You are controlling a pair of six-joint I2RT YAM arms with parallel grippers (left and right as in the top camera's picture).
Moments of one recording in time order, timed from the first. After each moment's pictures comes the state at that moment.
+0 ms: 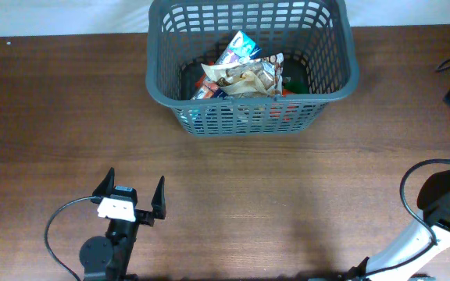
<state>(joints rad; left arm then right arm) 0.04 0.01 0.01 -0.06 0.23 0.01 -0.50 2.07 2.30 -1.63 0.34 0.26</state>
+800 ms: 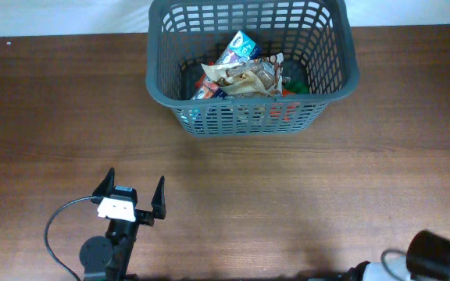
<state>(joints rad) 0.04 0.01 0.01 -0.06 0.23 0.01 -0.43 1.66 2.30 -1.32 0.34 0.26</state>
